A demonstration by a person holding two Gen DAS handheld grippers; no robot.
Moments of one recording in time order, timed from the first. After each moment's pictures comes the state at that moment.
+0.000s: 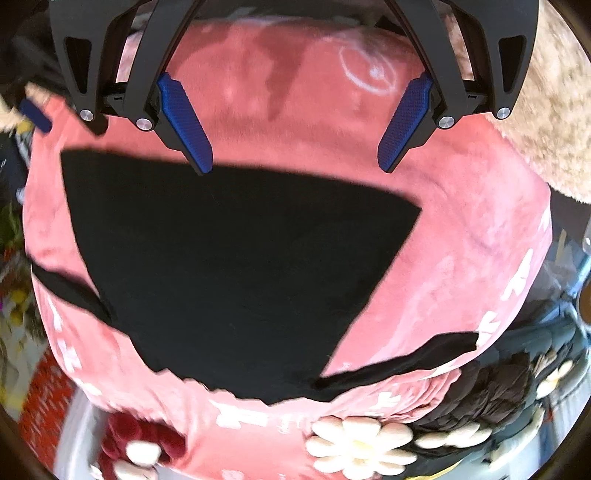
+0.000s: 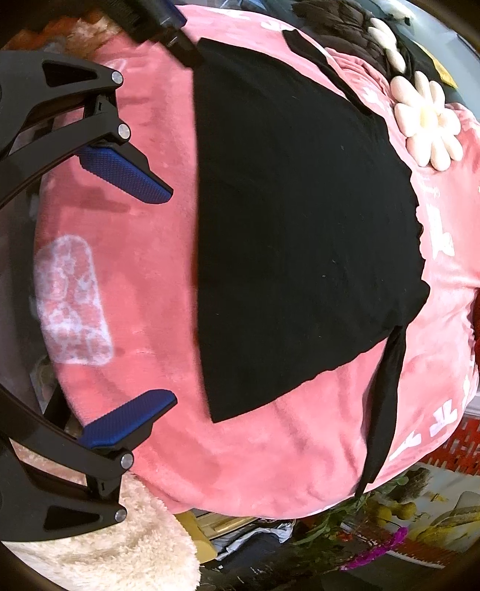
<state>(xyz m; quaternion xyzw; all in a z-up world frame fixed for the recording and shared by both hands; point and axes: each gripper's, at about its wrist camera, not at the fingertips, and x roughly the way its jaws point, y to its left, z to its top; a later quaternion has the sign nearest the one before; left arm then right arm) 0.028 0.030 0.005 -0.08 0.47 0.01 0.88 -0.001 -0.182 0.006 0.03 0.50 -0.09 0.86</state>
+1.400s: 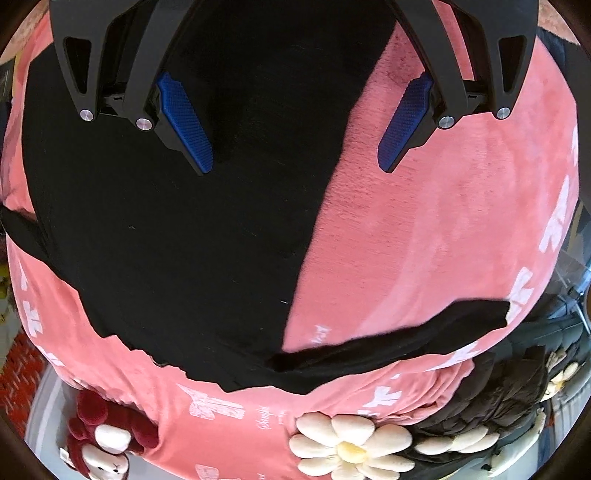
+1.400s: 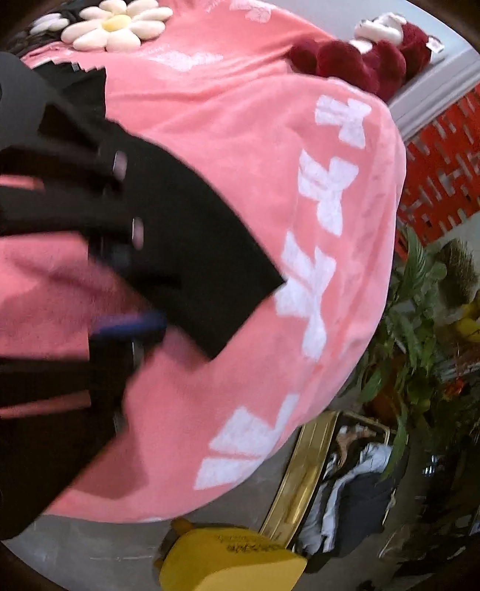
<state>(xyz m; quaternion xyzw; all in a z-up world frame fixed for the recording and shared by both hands) 0.167 0.089 -0.032 -0.08 0.46 0.01 0.88 0.235 -0.620 0.003 0.37 0.35 -0.30 0.81</state>
